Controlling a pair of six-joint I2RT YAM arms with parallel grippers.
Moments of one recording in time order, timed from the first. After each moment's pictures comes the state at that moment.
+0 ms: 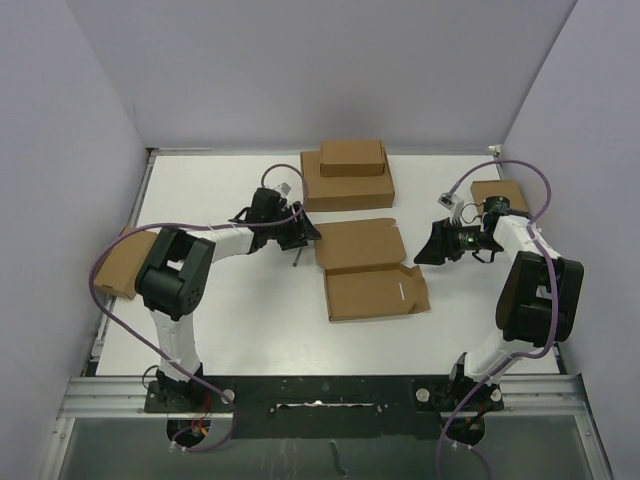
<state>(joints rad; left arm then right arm) -0.44 1.93 1.12 0.11 0.36 -0.80 -0.23 1.67 1.10 -0.82 -0.95 -0.61</state>
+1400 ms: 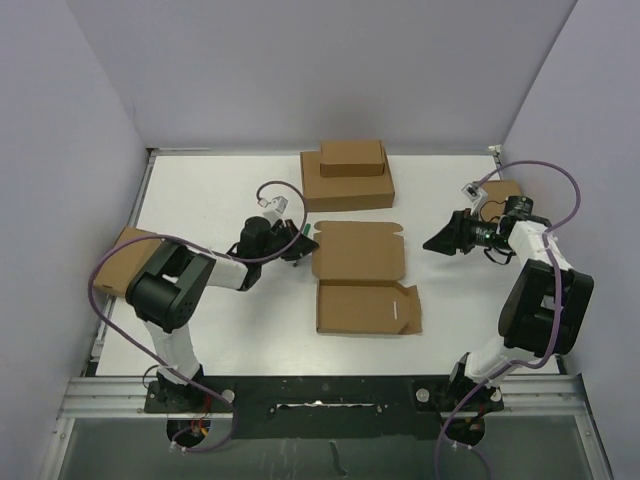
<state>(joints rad) -0.48 1.88 0.78 0.72 0.36 -0.76 -0.33 1.61 1.09 -0.74 -1.13 -0.51</state>
